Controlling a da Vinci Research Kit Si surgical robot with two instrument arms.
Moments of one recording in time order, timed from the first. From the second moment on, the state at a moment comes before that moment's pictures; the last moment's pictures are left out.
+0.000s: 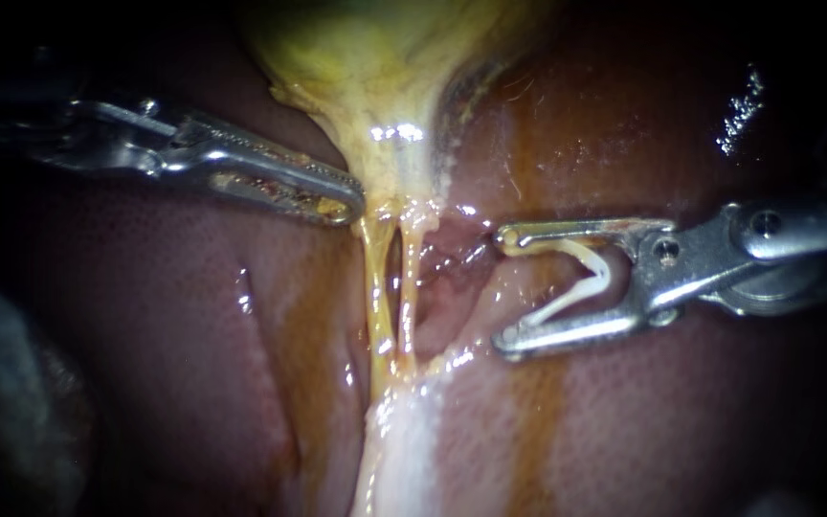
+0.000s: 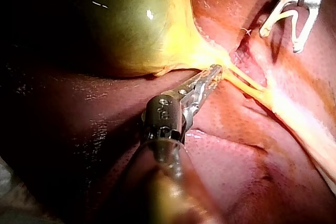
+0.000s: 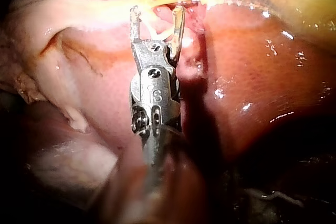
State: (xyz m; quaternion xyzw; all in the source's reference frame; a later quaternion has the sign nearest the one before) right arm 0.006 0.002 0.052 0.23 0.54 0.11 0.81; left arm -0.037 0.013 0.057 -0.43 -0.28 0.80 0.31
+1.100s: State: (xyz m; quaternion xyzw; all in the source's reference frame) right arm 0.011 0.002 0.053 0.26 0.51 0.10 0.81; left arm -0.034 0.016 0.050 -0.43 -0.28 0.80 0.29
